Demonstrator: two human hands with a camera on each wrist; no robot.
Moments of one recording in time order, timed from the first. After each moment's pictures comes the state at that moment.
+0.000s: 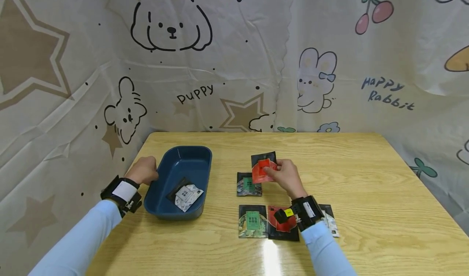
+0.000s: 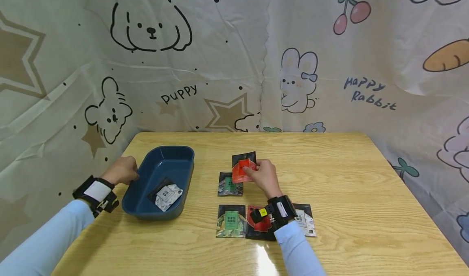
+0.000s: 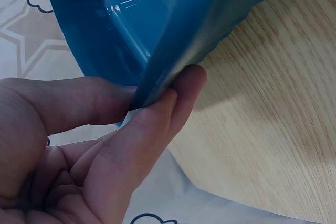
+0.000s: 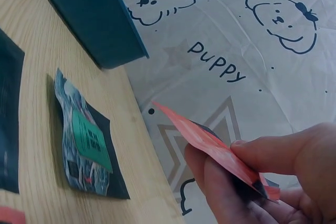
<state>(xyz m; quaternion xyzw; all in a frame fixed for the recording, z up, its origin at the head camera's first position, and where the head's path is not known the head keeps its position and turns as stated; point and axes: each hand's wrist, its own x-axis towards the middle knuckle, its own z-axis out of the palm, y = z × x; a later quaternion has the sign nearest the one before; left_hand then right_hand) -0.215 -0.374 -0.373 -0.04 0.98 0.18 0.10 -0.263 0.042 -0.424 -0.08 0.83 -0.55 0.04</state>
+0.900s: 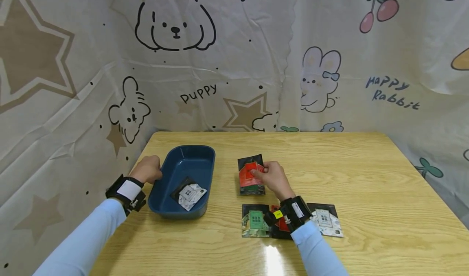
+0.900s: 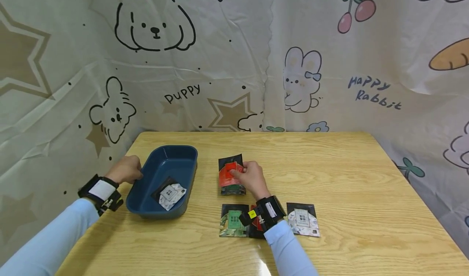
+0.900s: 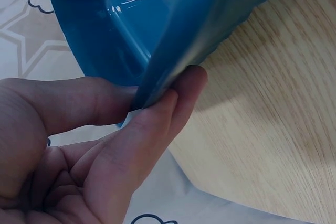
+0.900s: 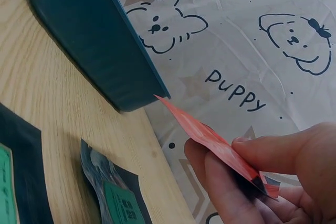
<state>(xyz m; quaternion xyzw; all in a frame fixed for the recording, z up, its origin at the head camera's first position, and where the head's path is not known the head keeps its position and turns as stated) -0.214 -0.371 -0.372 -0.05 0.98 0.16 0.10 -0.252 0.004 -0.427 -0.10 0.80 -0.58 0.08</state>
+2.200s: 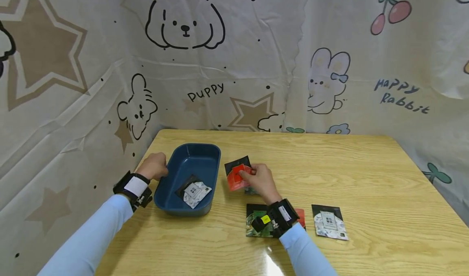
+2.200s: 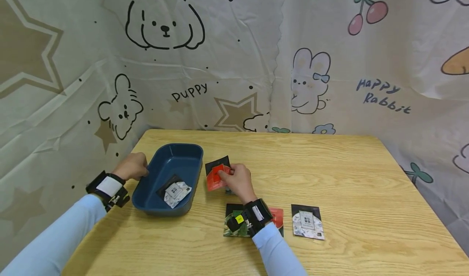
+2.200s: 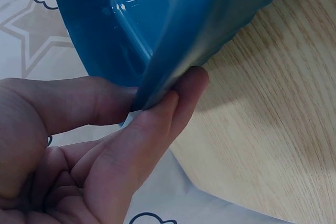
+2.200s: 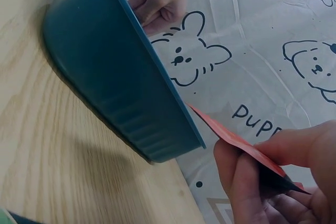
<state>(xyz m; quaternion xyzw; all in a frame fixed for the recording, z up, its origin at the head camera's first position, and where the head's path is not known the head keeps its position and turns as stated) -0.213 -0.374 -0.372 -0.06 0.98 0.17 0.10 -0.237 -0.044 -0.429 -0.14 0.79 -0.59 0.07</state>
